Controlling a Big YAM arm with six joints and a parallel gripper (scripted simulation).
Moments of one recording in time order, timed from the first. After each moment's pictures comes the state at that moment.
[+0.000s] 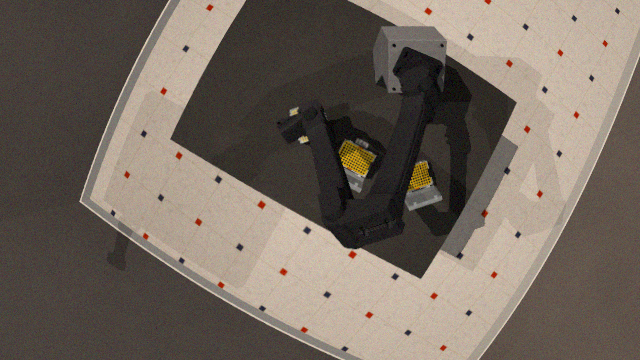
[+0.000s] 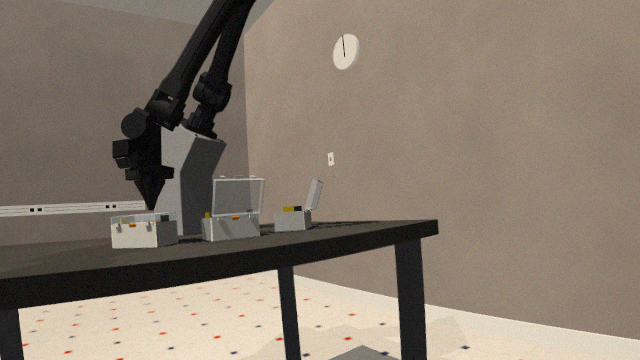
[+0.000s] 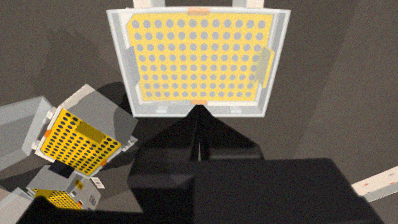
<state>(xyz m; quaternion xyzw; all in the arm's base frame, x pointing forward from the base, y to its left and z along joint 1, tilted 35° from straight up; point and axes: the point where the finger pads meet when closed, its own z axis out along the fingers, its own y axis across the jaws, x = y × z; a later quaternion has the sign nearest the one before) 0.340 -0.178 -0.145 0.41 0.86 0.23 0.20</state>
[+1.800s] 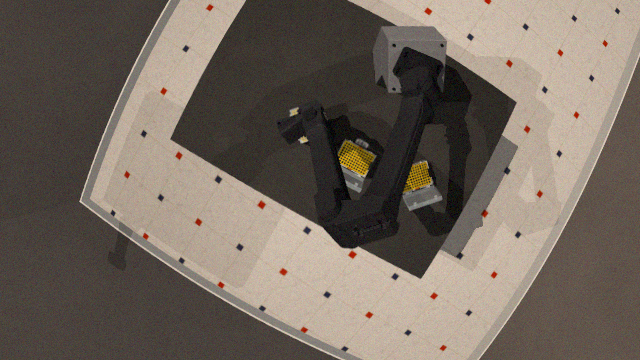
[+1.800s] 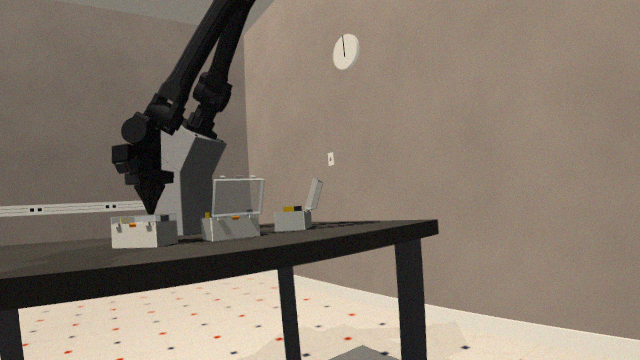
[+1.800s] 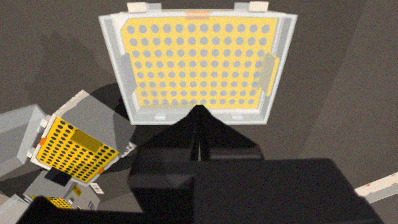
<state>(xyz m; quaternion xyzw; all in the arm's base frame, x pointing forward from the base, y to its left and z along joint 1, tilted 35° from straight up) 0.347 -0.177 -0.154 0.42 0.86 0.23 0.20</state>
